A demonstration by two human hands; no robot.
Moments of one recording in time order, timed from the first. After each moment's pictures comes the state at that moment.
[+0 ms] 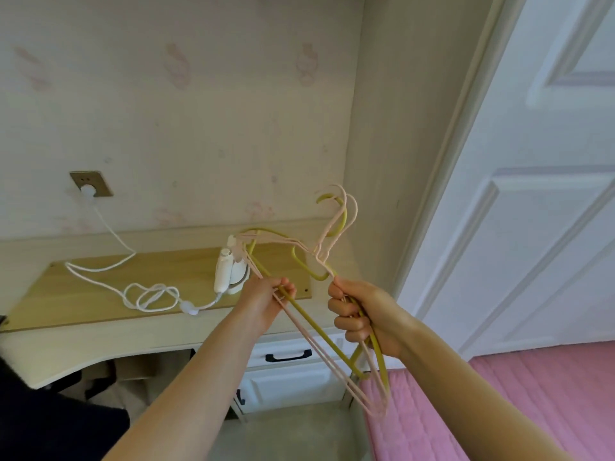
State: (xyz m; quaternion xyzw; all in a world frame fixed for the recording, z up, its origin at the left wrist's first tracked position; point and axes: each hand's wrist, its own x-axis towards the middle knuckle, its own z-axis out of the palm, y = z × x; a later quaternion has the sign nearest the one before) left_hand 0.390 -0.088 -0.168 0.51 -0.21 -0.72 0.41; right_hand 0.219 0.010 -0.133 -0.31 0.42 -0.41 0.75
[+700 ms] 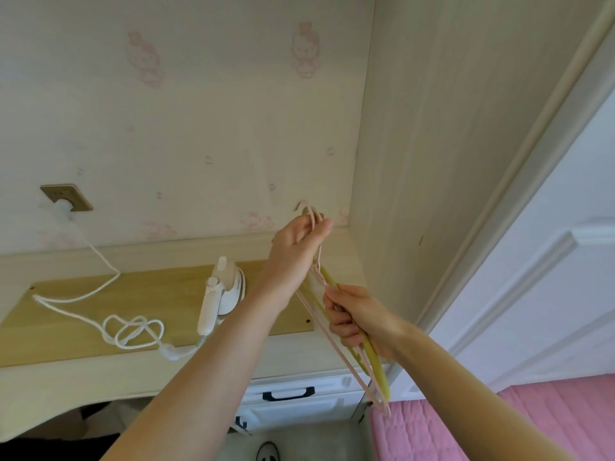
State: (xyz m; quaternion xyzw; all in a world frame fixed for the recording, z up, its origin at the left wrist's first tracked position) left_hand 0.305 -0.187 -0.104 0.46 -0.62 -0.49 0.40; right_hand 0.177 -0.118 -0.165 -0.33 0.48 -0.38 0.72
